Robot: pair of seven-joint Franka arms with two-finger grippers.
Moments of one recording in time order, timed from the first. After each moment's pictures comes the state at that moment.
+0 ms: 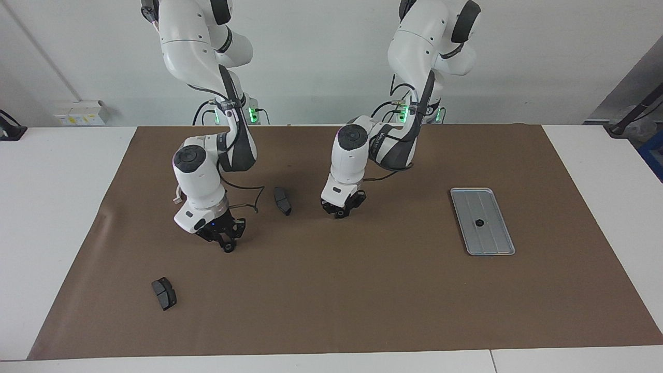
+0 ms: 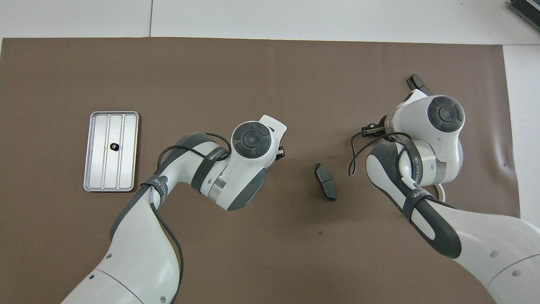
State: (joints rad) left arm -0.61 0.48 -0.07 -1.74 0.01 2.25 -0.88; right arm 0.18 0.38 -0.06 -1.98 0.02 2.48 -0.01
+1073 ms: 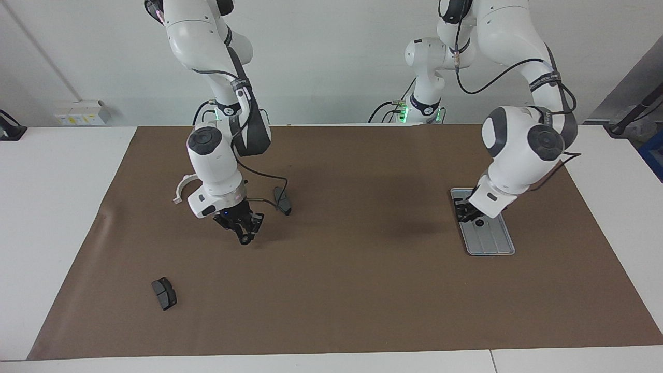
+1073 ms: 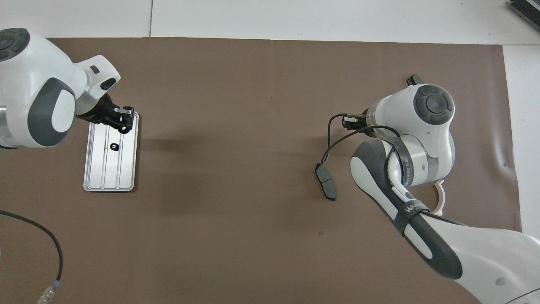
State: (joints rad) left arm -0.01 0.34 -0.05 -1.66 -0.03 1.90 0.10; right arm 0.19 0.32 0.06 -1.88 0.03 2.32 0.43
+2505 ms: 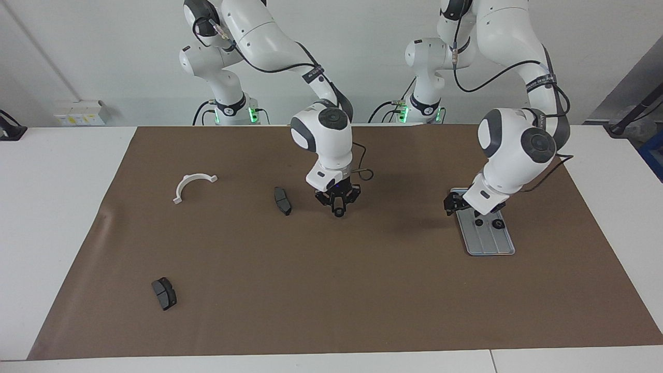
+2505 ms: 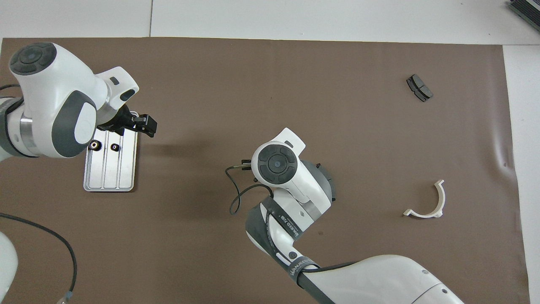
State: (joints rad) left arm -0.10 0.32 -0.08 -1.73 -0.04 1.94 -0.06; right arm 0.57 0.45 0.08 -1.81 -0.10 2.38 0.68
